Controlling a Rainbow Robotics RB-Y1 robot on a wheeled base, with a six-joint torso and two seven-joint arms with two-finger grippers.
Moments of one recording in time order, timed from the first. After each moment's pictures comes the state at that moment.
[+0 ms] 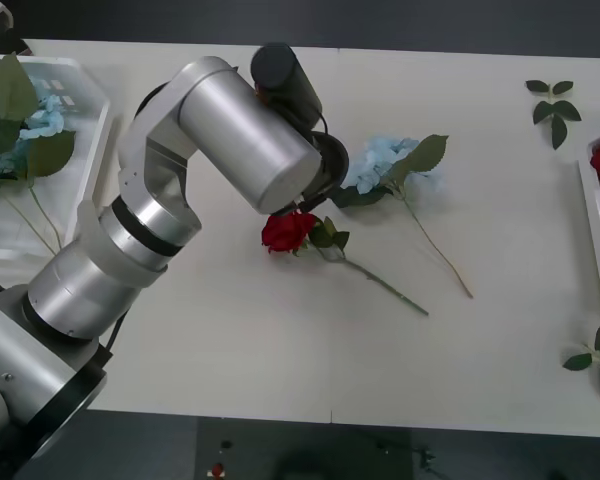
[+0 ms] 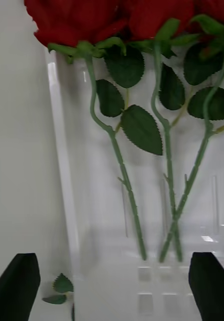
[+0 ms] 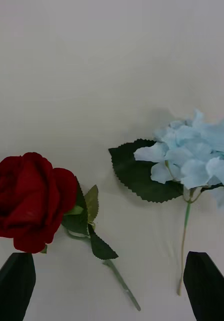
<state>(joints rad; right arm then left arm) -0.10 -1.48 0.25 -1.26 -1.90 0.83 1.82 -0.81 0.25 -0.57 -1.68 0.37 1.50 -0.22</state>
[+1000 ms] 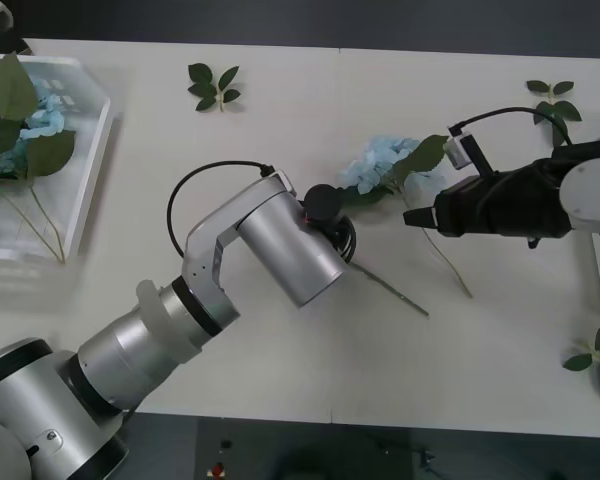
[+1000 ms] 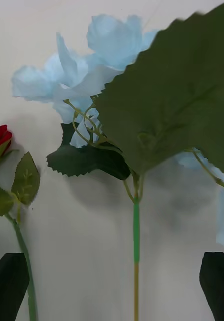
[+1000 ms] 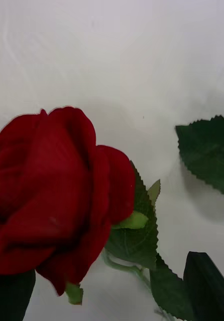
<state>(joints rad) -0.56 -0.83 0.53 -1.34 -1.53 0.73 2.10 -0.65 0.15 -0.71 -1.47 0.09 1.25 -0.15</state>
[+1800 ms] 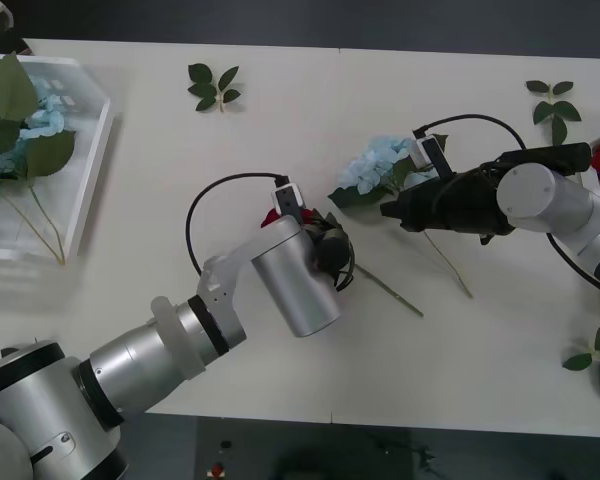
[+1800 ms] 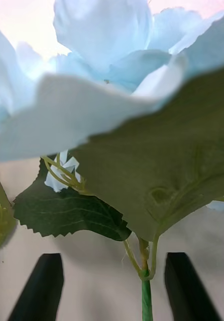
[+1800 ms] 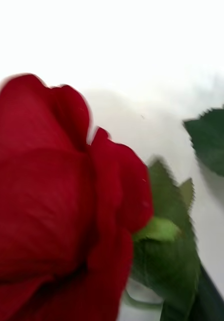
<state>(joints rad) -0.67 -0.68 0.62 -1.12 -1.48 0.63 2.10 -0.65 0.15 -0.81 -1.31 -0.08 1.05 -0.16</state>
